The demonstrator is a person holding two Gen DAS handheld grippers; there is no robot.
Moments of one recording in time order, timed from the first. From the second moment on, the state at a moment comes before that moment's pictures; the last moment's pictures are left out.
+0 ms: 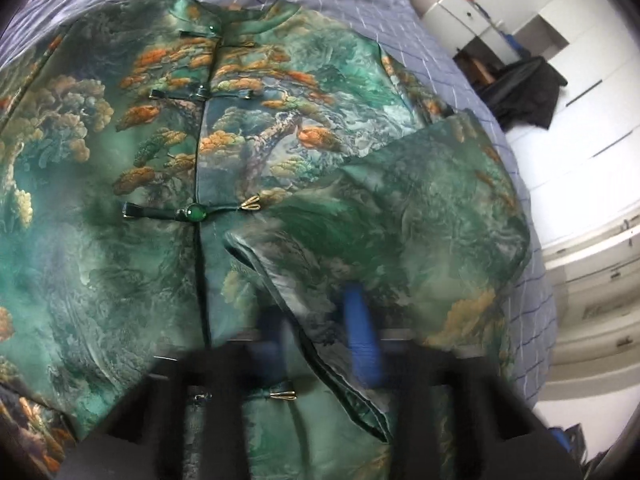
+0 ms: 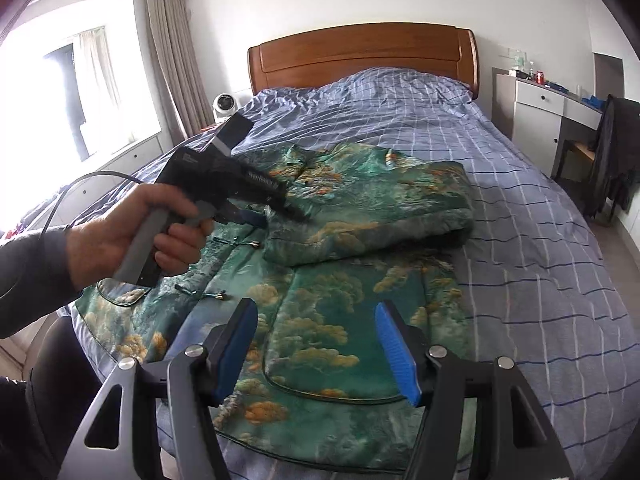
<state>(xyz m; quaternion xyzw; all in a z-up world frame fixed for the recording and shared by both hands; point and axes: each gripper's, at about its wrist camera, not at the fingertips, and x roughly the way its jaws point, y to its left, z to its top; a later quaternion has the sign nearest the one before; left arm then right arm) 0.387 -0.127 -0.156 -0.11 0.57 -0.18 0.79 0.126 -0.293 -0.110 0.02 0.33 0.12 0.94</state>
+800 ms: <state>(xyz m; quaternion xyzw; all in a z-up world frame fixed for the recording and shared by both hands) 0.485 -0.075 -0.160 -0.07 0.52 -0.13 0.84 0.353 -0.377 -0.123 0.01 0.40 0.09 0.91</state>
